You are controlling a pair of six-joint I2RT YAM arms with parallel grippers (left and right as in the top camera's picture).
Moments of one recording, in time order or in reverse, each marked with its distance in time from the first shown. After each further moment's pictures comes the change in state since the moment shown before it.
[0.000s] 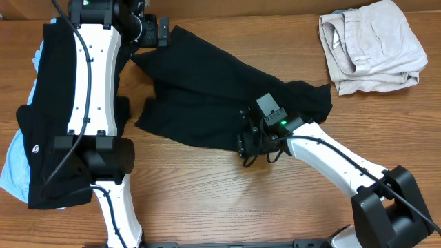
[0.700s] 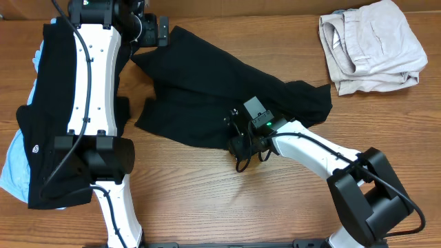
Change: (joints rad) left arm 0.000 0.000 0.000 0.005 -0.005 0.000; right arm 0.042 0.133 0.003 0.113 -0.018 -0.195
